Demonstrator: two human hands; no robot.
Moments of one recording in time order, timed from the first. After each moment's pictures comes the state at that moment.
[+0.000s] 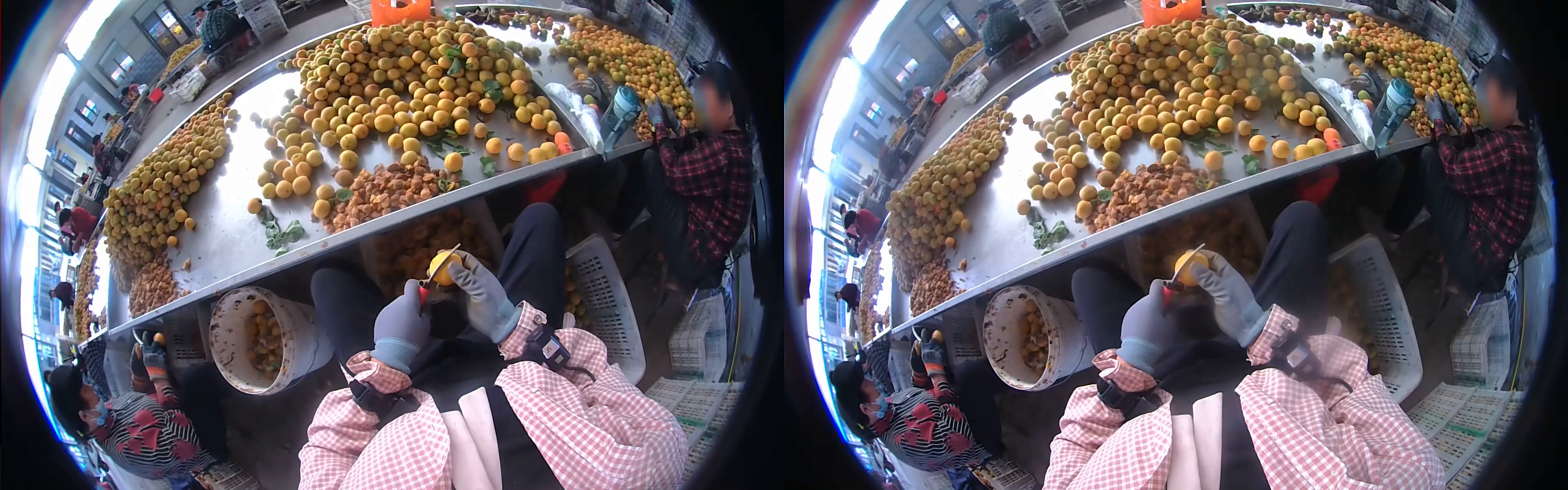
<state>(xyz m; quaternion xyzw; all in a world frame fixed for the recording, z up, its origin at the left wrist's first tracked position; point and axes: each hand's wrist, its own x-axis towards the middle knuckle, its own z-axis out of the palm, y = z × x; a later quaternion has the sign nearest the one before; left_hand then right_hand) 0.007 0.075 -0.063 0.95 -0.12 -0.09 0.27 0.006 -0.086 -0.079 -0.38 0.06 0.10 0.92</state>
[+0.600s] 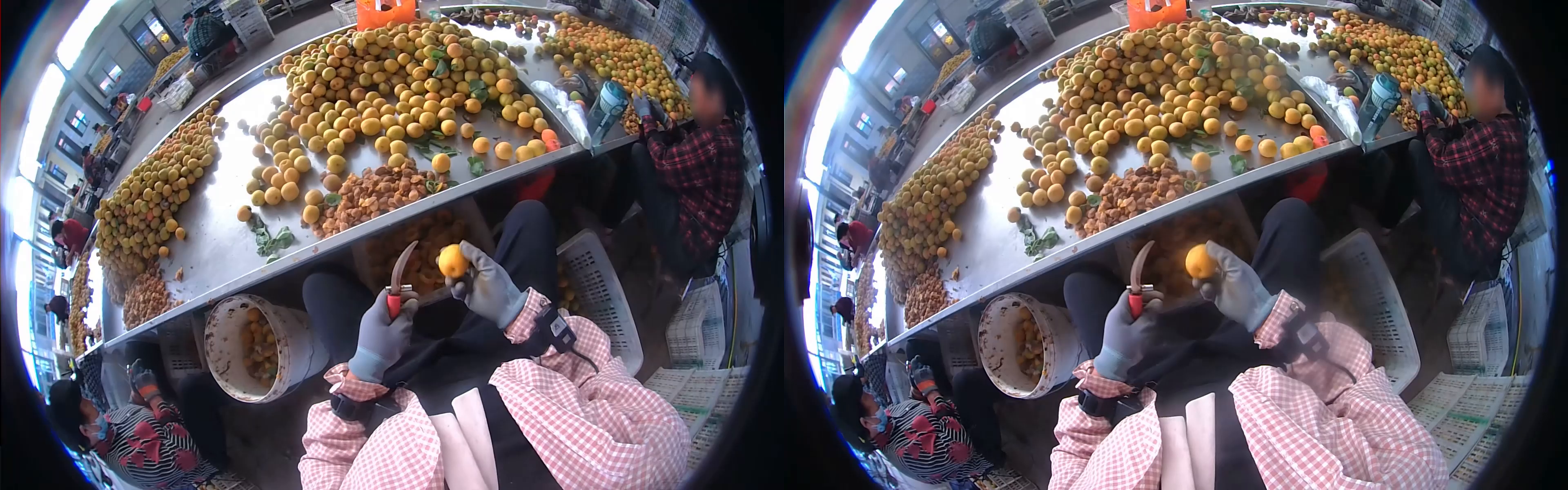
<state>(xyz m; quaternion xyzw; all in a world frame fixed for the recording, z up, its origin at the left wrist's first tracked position) 0.003 0.091 -0.064 0.77 -0.07 -0.10 0.62 0.015 -0.113 -0.074 -0.30 0.20 0.13 0.92</state>
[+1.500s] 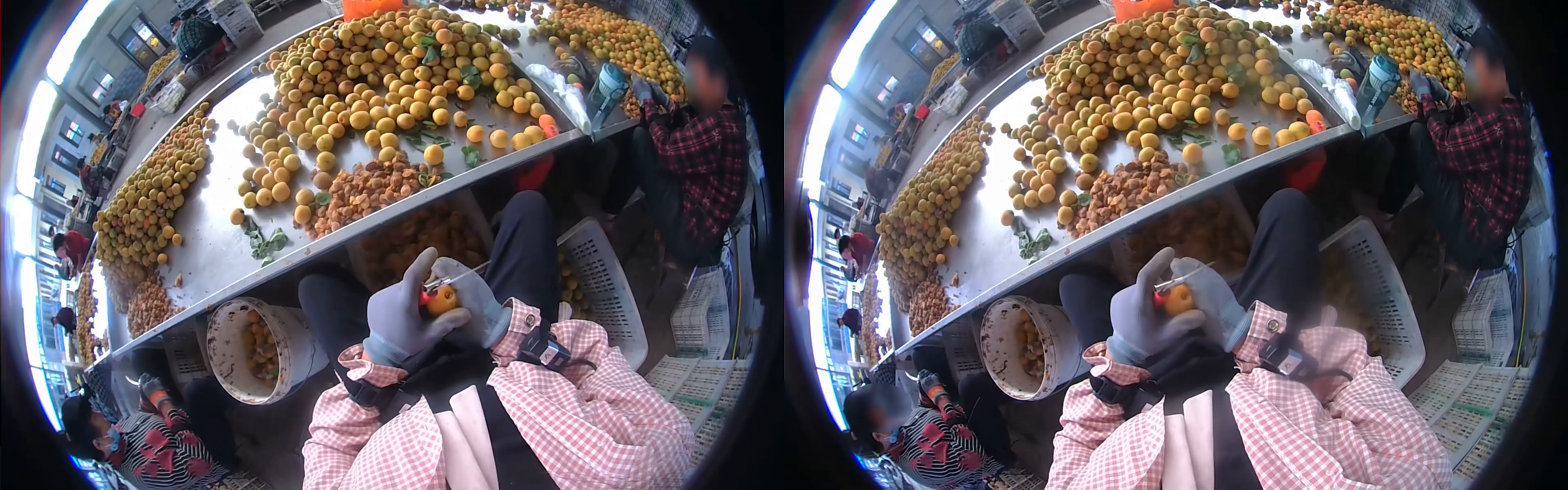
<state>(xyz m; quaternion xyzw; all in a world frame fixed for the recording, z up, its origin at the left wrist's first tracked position) 0.024 0.059 -0.020 0.85 -0.29 0.00 0.45 0.003 -0.093 -0.065 -0.86 -0.15 -0.12 0.48</state>
